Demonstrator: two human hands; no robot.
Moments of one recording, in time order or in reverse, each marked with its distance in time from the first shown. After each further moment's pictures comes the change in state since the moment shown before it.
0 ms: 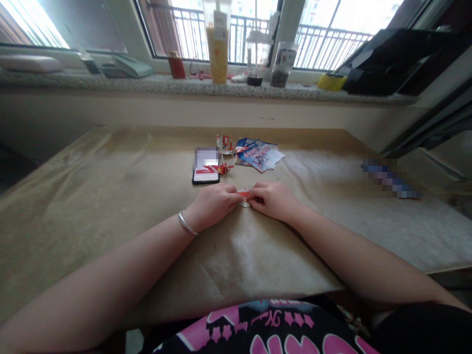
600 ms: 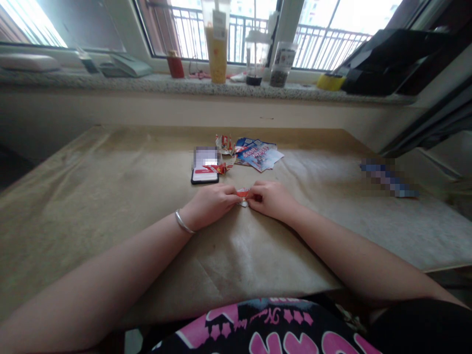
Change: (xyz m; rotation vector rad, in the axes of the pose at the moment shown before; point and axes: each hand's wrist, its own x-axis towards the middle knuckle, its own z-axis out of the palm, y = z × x) left_hand -0.003 -0.008 0.009 0.015 0.090 0.116; right_hand 0.000 -0.002 0.001 0.015 0.003 0.085
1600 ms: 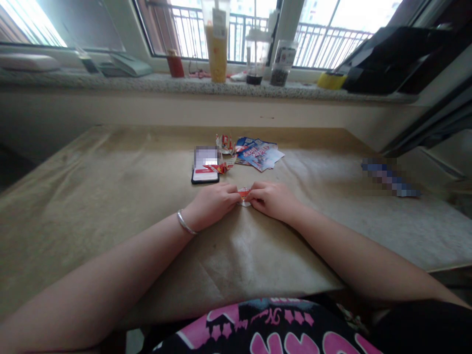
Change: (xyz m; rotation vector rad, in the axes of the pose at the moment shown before) left_hand 0.005 0.006 -0.006 0.032 -0.064 -0.034; right_hand -0.004 0.004 -0.001 -0.058 -0.023 -0.121
